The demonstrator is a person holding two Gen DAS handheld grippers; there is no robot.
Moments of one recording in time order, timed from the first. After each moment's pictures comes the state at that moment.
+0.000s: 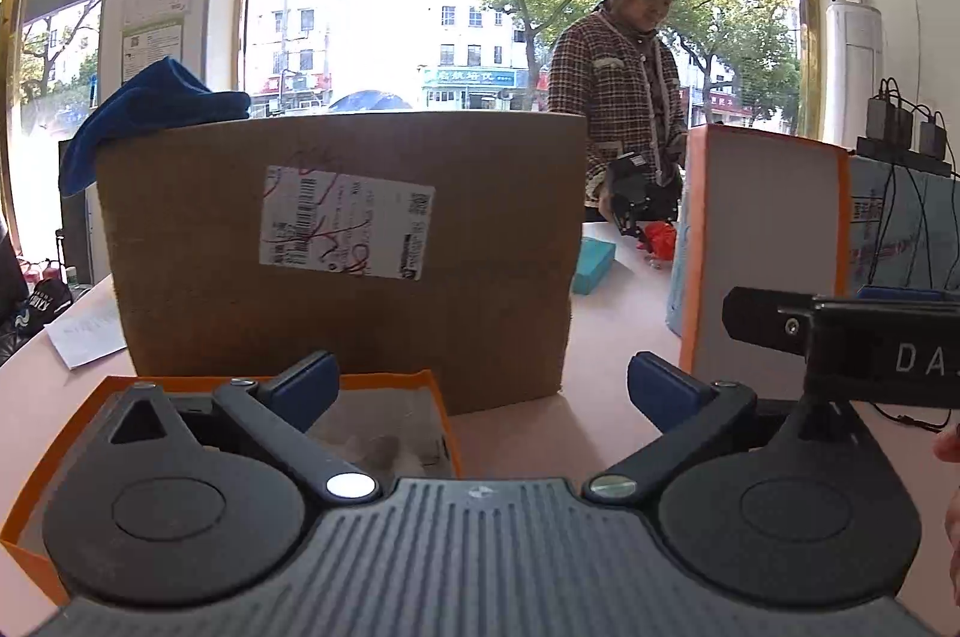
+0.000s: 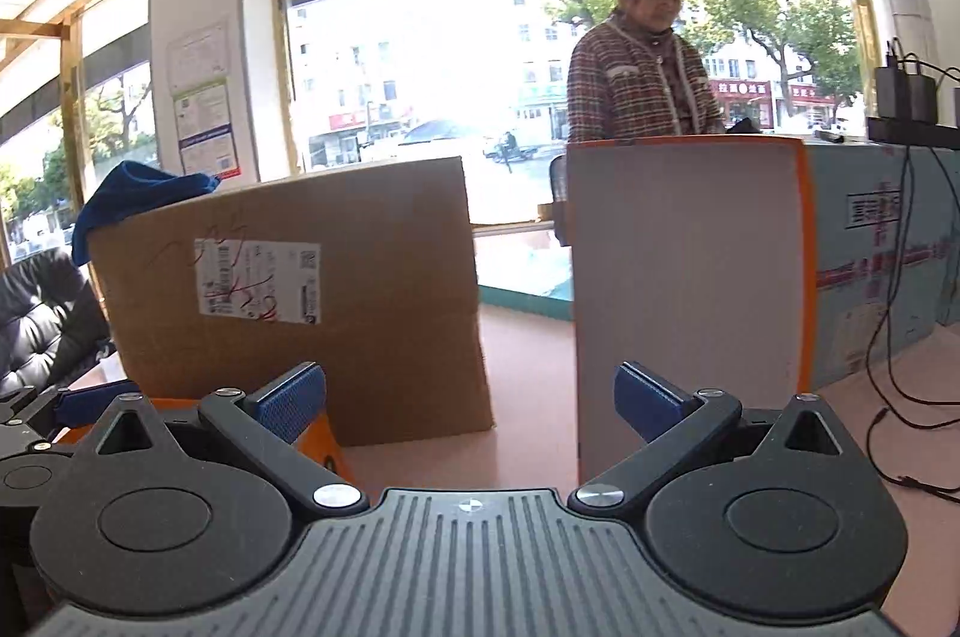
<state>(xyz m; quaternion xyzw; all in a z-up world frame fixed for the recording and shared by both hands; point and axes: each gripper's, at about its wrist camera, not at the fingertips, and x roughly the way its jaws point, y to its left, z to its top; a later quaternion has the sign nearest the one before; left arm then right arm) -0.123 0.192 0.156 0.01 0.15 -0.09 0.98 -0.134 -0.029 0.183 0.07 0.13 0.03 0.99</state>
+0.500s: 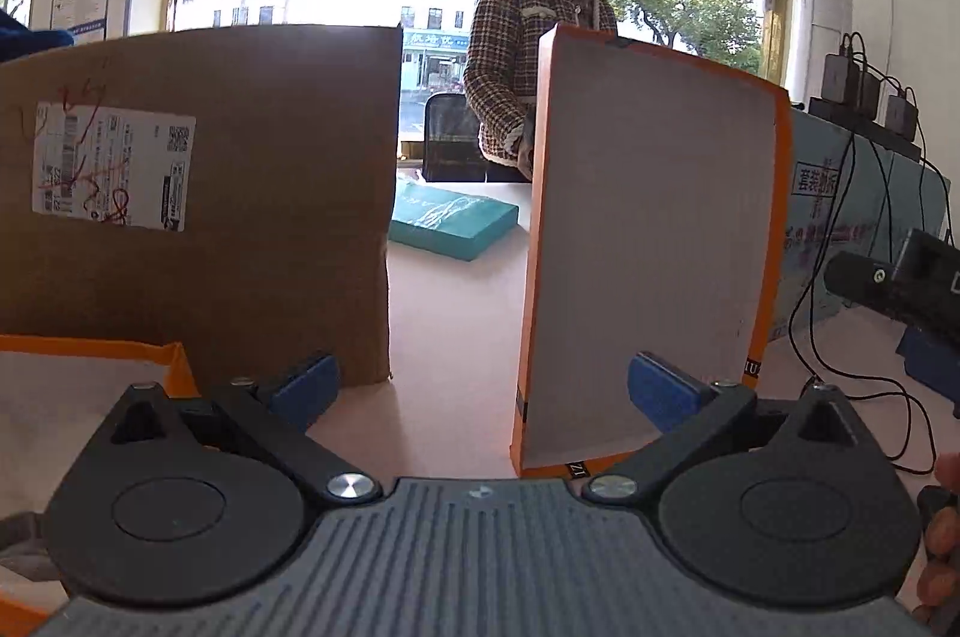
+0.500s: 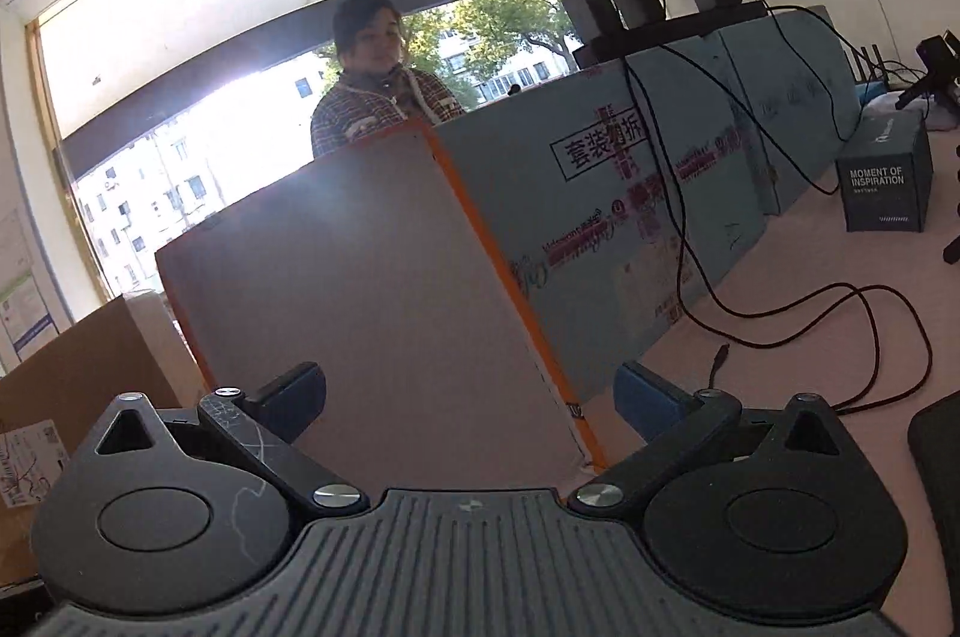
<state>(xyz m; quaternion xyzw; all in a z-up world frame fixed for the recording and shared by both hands) -0.036 0.081 0.106 -0.06 0.23 -0.11 0.97 -0.086 -0.190 0.111 0.24 0.08 -0.13 0.96</state>
